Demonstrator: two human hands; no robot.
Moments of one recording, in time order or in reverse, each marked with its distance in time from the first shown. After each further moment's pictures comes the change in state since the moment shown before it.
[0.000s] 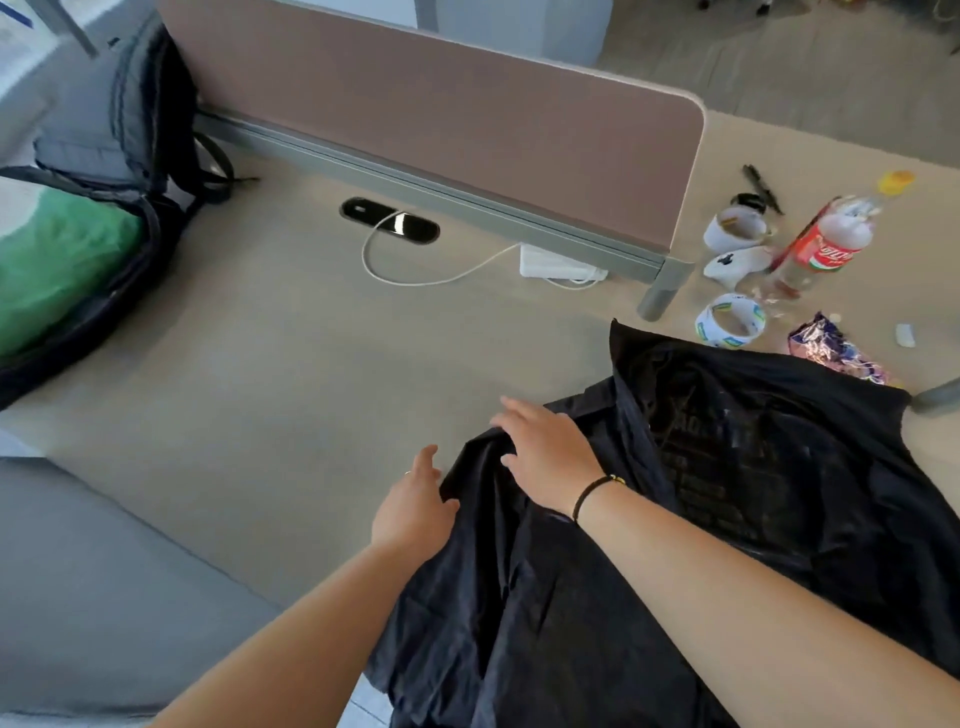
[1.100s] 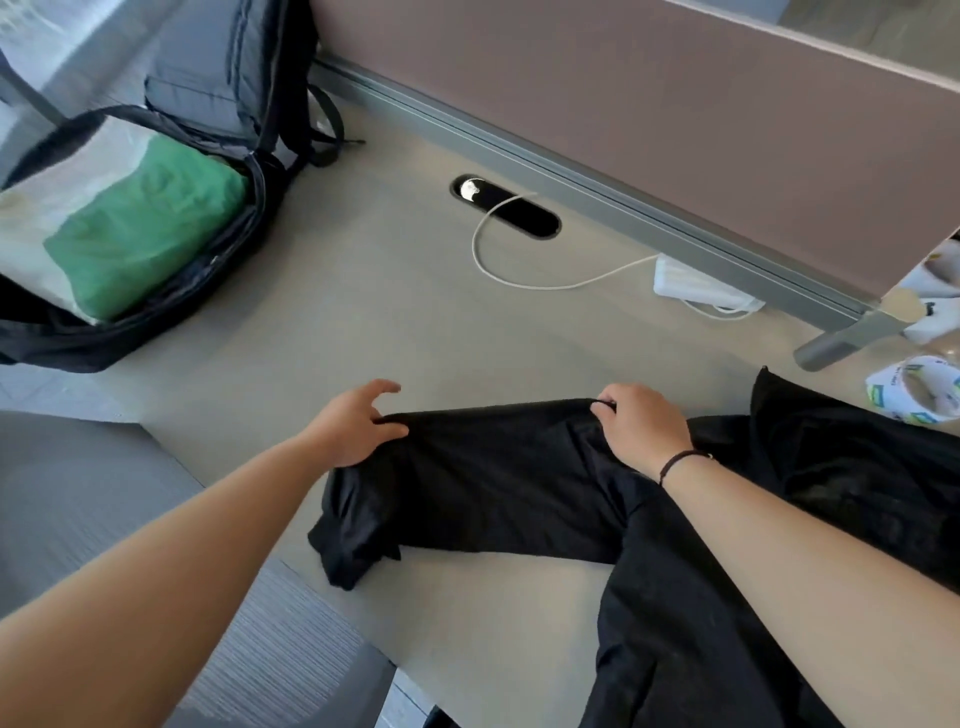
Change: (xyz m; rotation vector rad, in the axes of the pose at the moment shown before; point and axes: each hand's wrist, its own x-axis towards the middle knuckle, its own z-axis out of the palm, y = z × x) left_hand 0.113 -0.120 -0.177 -0.062 -0.076 -0.134; right_hand 0.136 0.001 0.008 0.098 0.047 0.283
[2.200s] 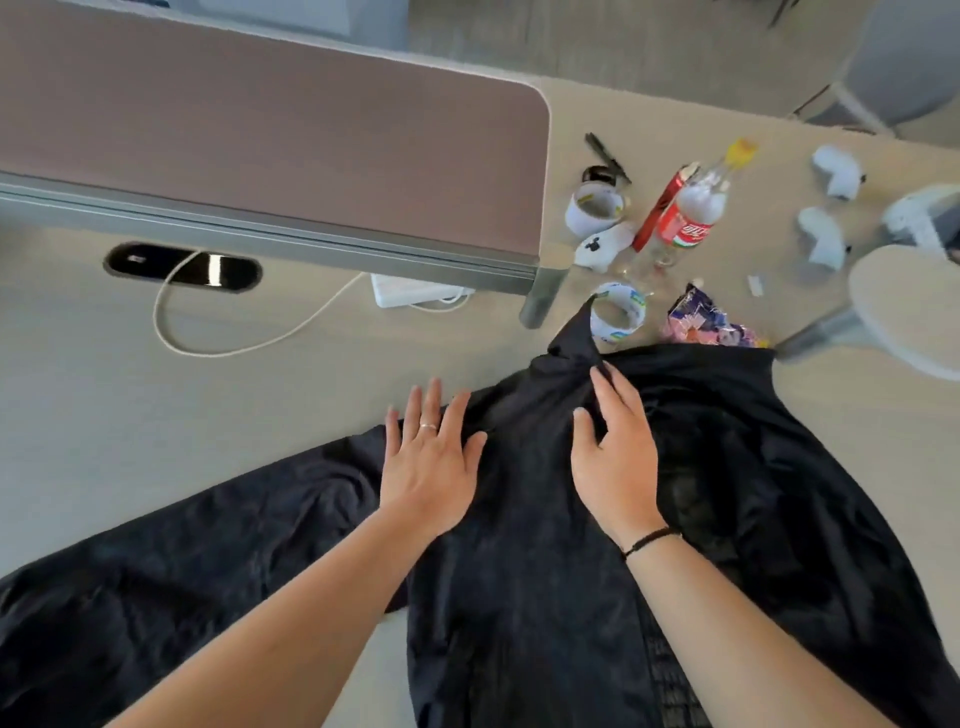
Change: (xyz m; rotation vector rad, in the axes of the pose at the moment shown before) left_hand -0.001 0.244 0.235 0.530 0.060 0.694; right_hand -0.117 0.153 -0.055 0.474 0.667 0.430
